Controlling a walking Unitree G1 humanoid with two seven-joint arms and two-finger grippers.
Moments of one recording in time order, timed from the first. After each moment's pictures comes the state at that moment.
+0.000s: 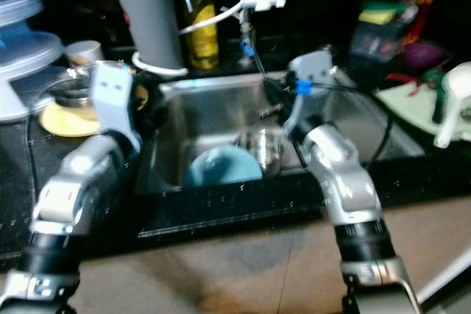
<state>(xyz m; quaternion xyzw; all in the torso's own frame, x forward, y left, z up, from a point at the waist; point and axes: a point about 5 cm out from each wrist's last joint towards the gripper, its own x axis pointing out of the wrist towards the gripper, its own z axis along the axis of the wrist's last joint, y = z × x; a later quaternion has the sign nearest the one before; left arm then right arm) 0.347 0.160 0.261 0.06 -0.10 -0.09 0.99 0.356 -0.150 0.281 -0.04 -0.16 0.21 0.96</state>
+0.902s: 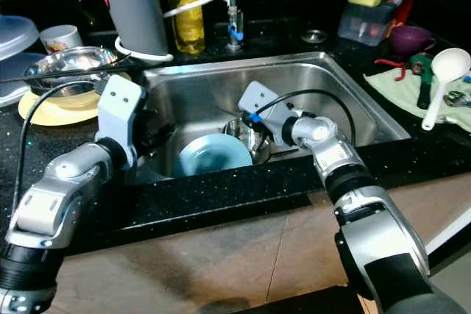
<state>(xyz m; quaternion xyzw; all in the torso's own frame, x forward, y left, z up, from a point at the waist) 0.321 0.161 0.260 0.13 -0.07 -0.22 0.97 0.406 -0.119 0.247 -0.35 -0.01 0.40 0.85</state>
